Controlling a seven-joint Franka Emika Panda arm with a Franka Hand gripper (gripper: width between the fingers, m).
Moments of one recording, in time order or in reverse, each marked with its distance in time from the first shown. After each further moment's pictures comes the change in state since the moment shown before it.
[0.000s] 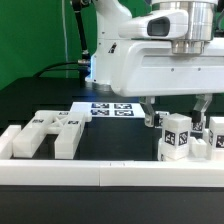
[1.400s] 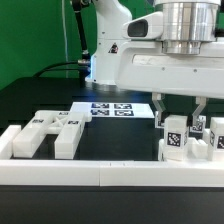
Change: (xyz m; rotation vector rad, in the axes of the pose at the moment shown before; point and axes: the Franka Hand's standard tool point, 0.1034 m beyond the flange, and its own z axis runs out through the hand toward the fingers) arm 0.001 -0.007 0.001 0.014 -0.001 0.981
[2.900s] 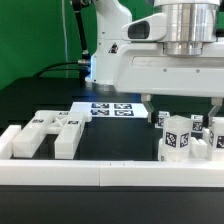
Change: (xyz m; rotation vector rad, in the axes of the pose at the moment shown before) arm -0.001 0.000 0.001 0.011 -0.009 -0.370
